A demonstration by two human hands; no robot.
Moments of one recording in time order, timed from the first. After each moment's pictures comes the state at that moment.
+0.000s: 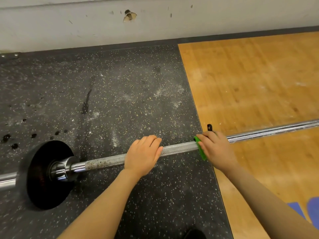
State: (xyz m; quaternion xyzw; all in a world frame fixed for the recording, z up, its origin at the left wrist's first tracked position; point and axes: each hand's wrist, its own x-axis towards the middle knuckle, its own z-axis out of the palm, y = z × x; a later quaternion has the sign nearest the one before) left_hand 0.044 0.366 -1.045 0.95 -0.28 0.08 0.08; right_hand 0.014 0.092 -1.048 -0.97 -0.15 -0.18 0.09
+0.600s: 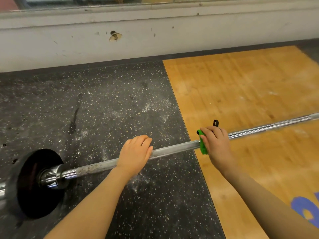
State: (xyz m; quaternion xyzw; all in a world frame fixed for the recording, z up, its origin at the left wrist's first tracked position) left_hand 0.097 0.358 -1.025 0.95 -0.29 0.03 0.09; right_hand 0.033 0.077 -1.005 -0.97 0.03 -0.18 0.17
